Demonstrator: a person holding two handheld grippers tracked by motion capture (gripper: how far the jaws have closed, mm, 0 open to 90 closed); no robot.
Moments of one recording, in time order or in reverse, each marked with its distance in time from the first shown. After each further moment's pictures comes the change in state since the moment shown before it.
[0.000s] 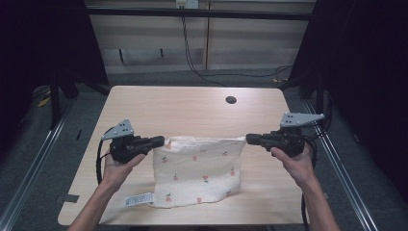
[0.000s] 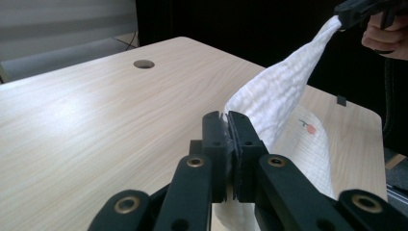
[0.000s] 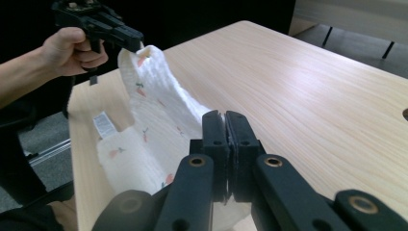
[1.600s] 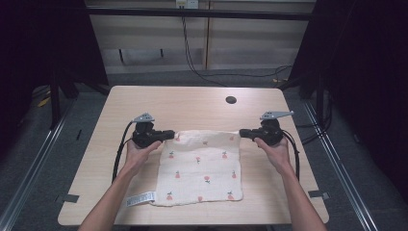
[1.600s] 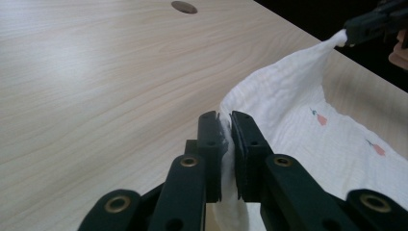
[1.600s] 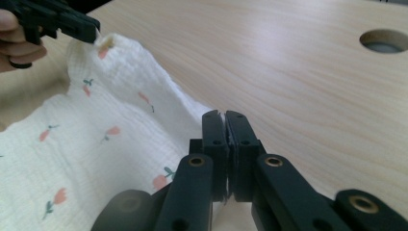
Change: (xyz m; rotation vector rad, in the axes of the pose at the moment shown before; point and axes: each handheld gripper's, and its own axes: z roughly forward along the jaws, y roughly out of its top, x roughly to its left) left arm 0.073 -0.032 0.084 0.128 0.049 -0.176; right arm -0.084 -0.050 0.076 0.101 -0.145 0.140
